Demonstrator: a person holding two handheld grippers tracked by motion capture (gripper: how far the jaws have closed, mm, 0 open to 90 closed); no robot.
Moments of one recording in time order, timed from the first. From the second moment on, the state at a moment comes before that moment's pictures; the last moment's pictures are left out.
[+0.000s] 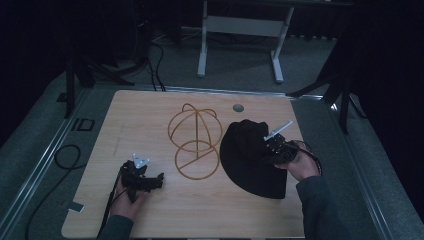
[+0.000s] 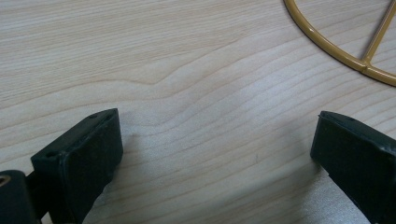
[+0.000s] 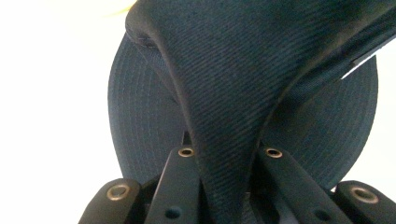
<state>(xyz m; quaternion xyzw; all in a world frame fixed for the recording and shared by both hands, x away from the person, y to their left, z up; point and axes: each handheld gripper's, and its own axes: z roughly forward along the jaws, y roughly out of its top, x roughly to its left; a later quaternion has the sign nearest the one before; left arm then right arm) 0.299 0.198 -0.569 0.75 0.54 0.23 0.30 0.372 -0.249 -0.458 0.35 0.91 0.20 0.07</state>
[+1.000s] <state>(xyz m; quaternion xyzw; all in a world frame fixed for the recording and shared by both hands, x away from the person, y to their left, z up) 0.299 0.198 -0.569 0.75 0.54 0.23 0.30 0.374 -0.246 -0.422 0.35 0.91 0.22 0.10</state>
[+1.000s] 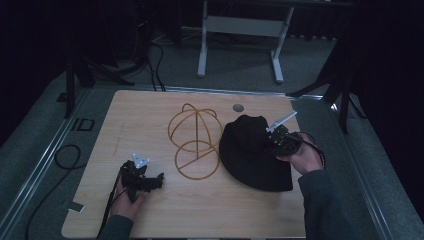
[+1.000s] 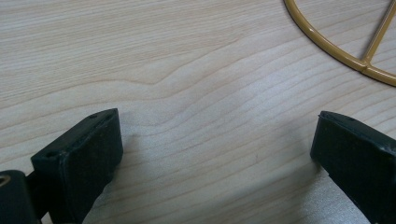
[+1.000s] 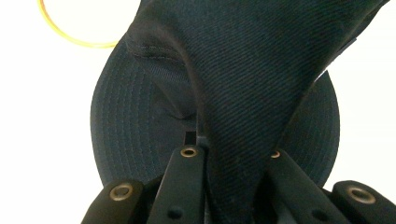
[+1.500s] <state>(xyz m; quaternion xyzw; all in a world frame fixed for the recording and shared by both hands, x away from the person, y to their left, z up) 0.299 0.198 -0.569 0.75 0.54 0.23 0.30 0.376 -0.244 -0.404 0.34 0.91 0.21 0.11</state>
